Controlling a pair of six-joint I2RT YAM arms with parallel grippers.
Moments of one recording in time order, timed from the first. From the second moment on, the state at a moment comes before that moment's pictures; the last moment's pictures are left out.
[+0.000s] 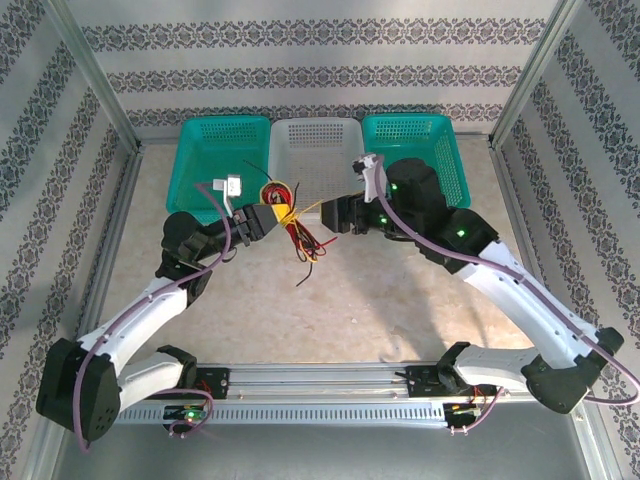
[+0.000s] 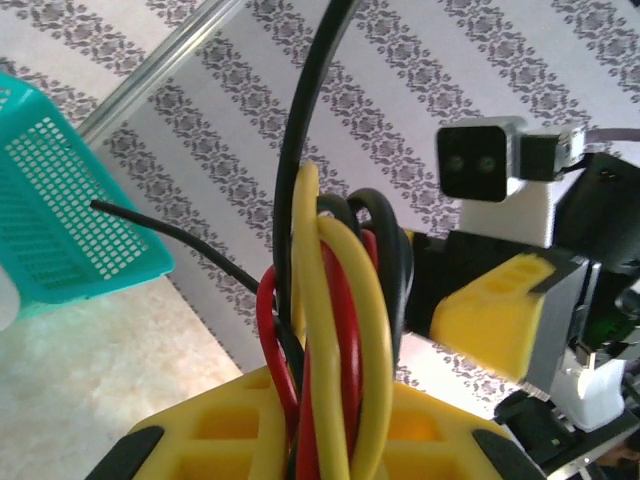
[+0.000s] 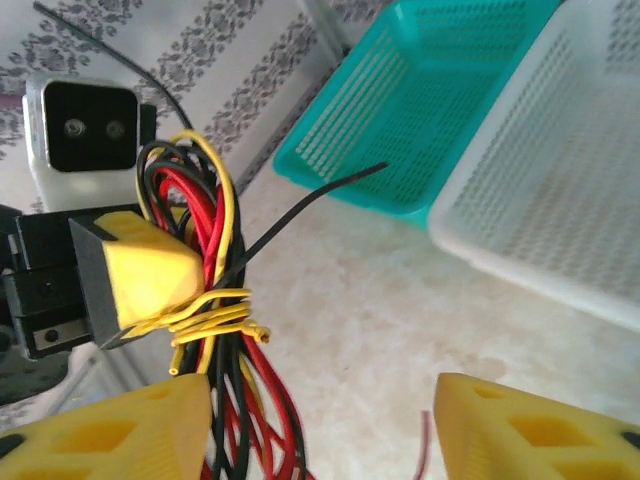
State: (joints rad) left arm -0.34 1.10 0.62 0.76 0.78 -1.06; right arm 0.71 1.20 1.37 -0.63 -0.26 0.47
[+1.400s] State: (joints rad) left arm -0.34 1.14 0.79 0.95 0.79 -1.36; right arm 0.58 1.33 1.30 -0.16 -0.54 0.81
